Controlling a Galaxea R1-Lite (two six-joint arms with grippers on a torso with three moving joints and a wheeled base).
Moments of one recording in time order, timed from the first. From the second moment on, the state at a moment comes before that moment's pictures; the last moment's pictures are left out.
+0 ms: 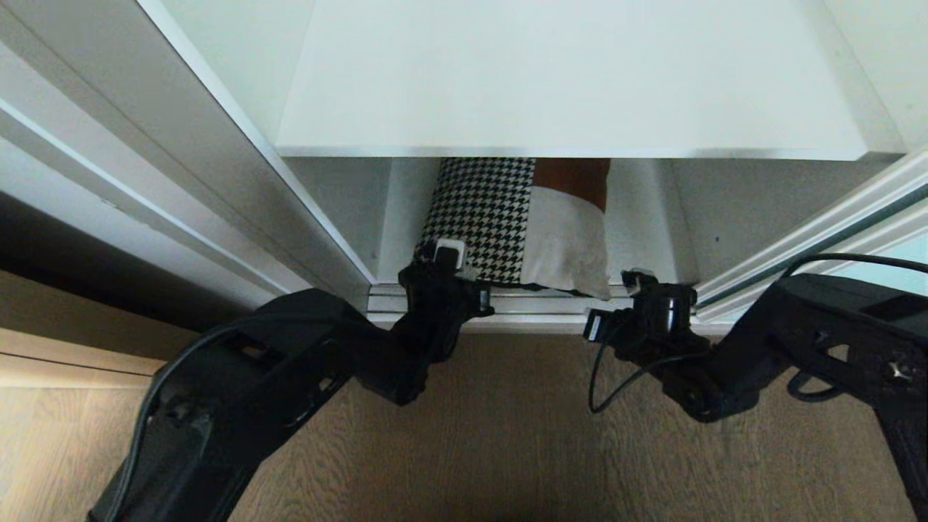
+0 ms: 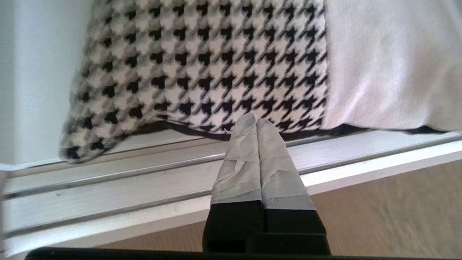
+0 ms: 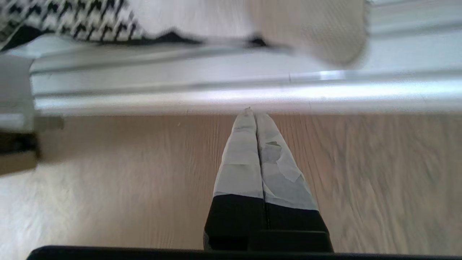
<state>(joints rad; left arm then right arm) -0.52 2.53 -1.52 -1.09 0.22 0.03 0.30 2.36 -1.09 -1.07 -0.01 0.35</state>
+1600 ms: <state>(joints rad) -0.27 0.97 -0.31 -0.76 0.66 0.04 0.44 0.70 -0.03 -0.69 -0.64 0.16</state>
